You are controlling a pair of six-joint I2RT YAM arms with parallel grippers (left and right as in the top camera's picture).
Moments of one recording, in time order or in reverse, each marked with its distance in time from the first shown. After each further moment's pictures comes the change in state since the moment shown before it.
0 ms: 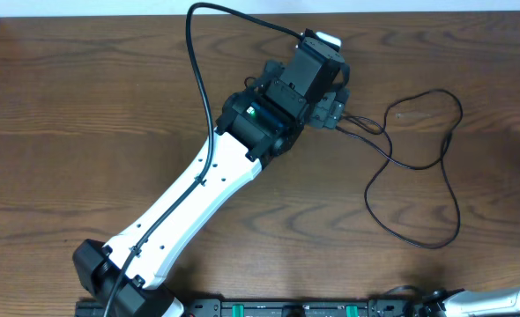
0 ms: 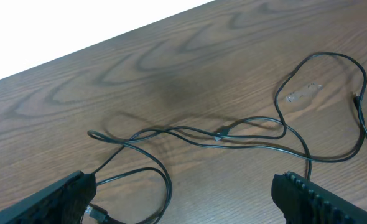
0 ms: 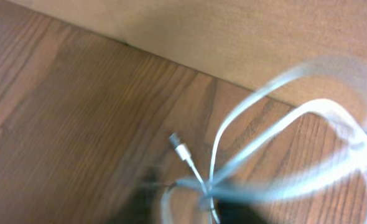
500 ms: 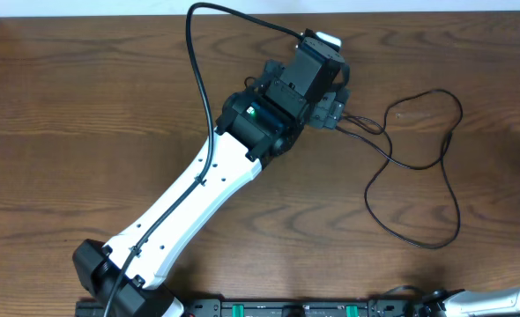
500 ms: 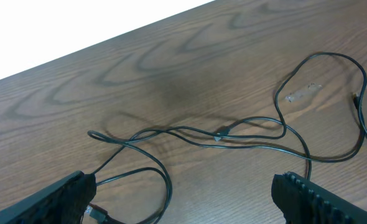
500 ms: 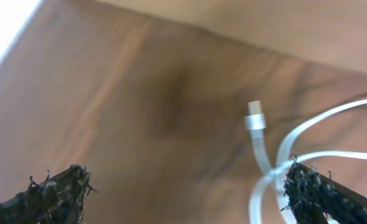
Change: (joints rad) left arm 0.000 0.000 0.000 0.000 0.000 0.000; right arm -0.005 0.000 0.000 -0.025 -0.313 0.119
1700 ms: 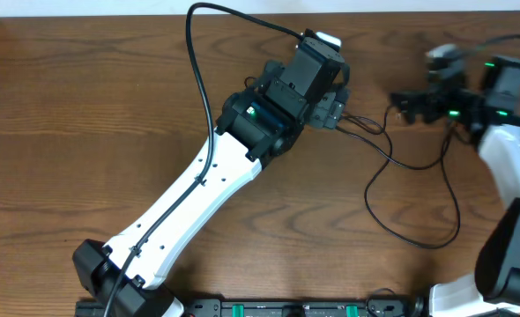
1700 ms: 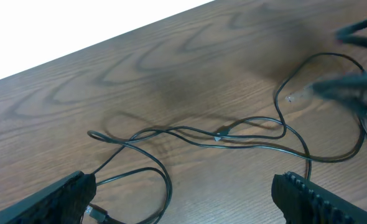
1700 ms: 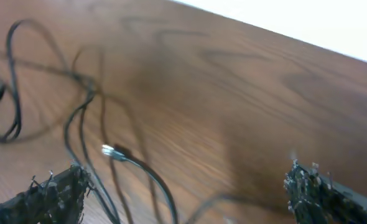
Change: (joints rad) left arm 0.000 0.000 0.000 0.000 0.000 0.000; right arm 0.978 -0.095 0.000 -0.096 -0.280 -0.644
